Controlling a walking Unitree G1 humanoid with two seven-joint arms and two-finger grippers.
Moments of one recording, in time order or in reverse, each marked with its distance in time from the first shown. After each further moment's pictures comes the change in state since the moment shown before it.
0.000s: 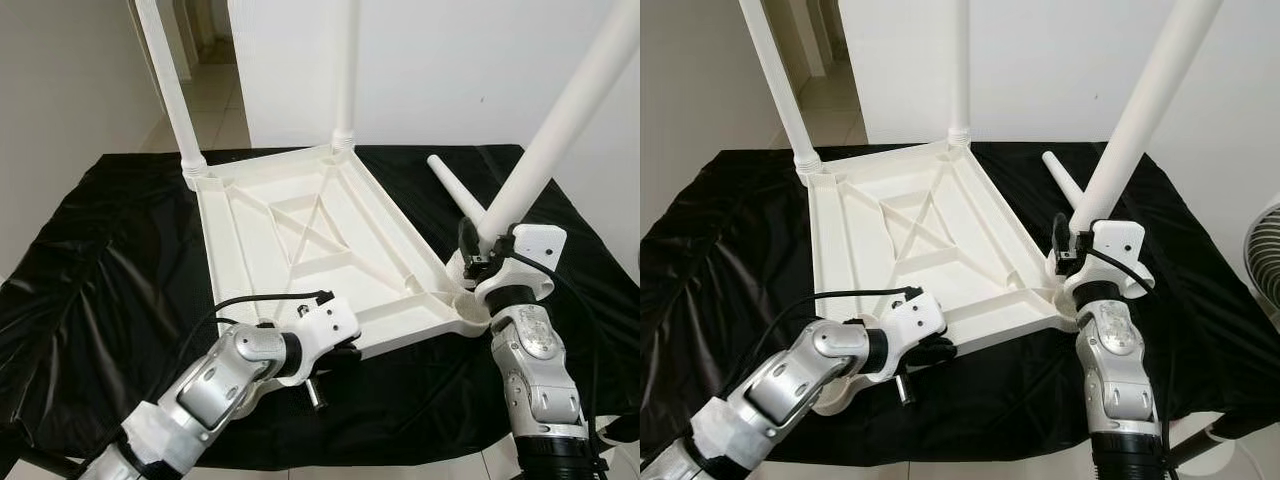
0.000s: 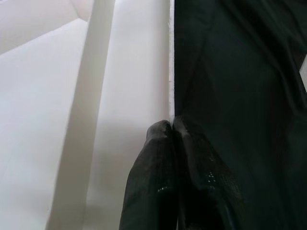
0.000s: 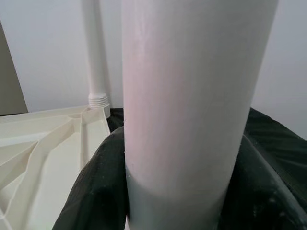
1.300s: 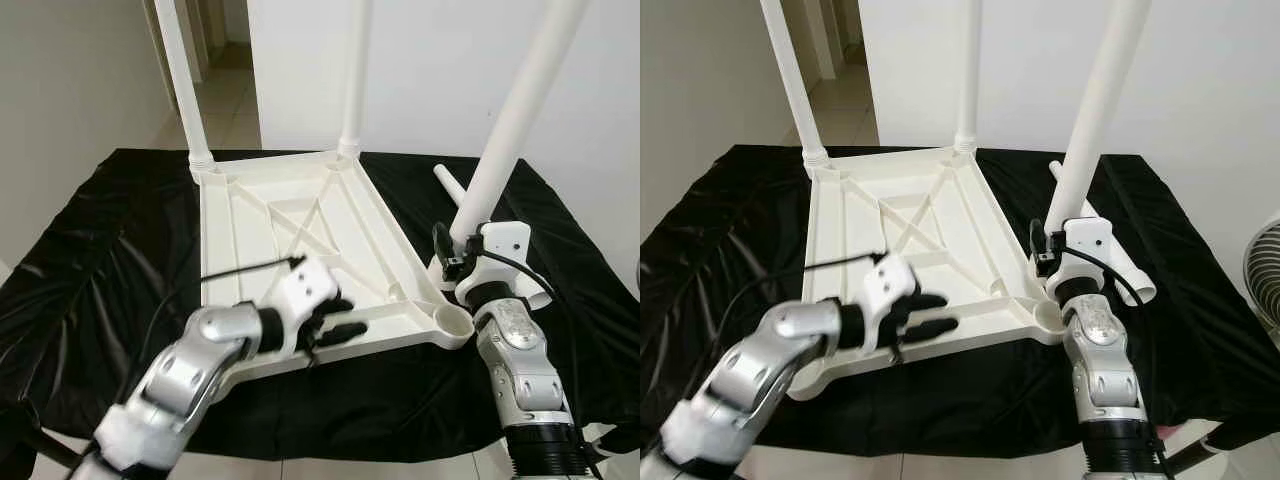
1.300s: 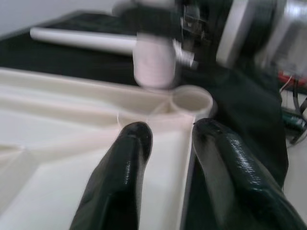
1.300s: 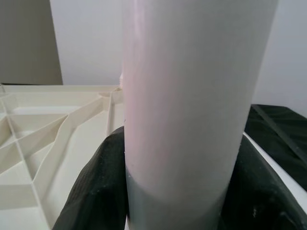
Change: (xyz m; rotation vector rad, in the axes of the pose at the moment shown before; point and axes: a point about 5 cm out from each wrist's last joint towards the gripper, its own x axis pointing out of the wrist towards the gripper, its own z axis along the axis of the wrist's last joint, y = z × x) left arm -0.022 0.029 0.051 -0.131 -0.389 0.179; right arm 0.008 0.023 -0.017 -0.018 0.092 0.086
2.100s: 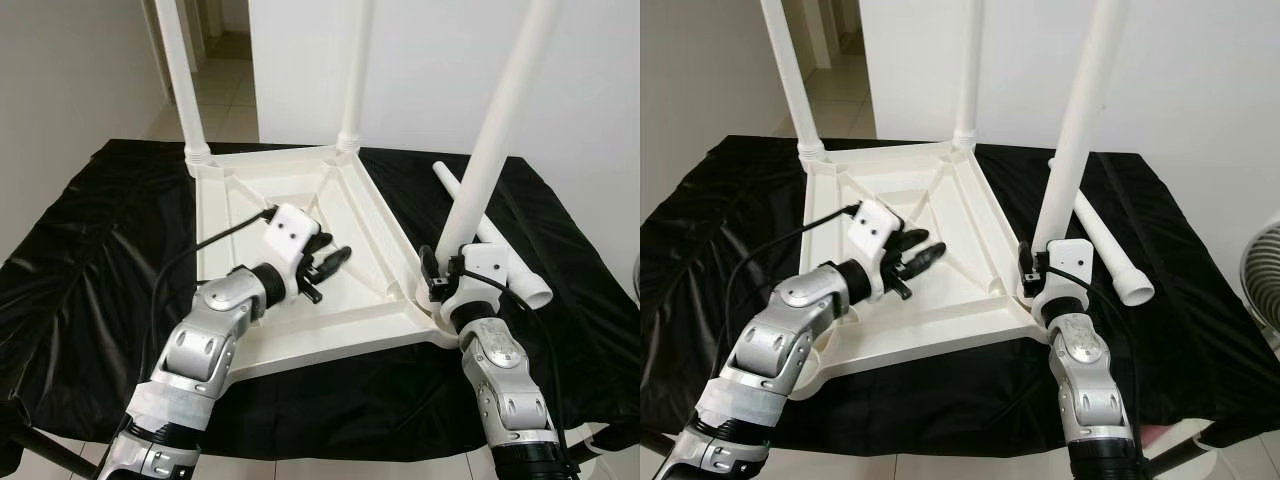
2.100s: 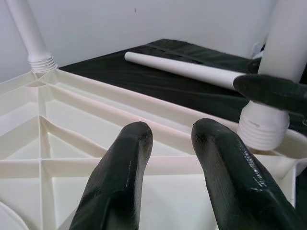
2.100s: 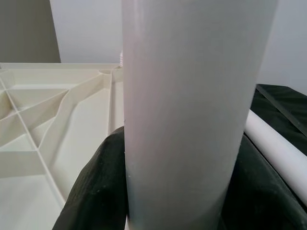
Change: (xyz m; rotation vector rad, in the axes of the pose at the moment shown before) left arm -0.001 0.036 0.003 -0.003 -0.094 0.263; right arm -0.020 0.006 -0.014 0.005 0.047 -0.020
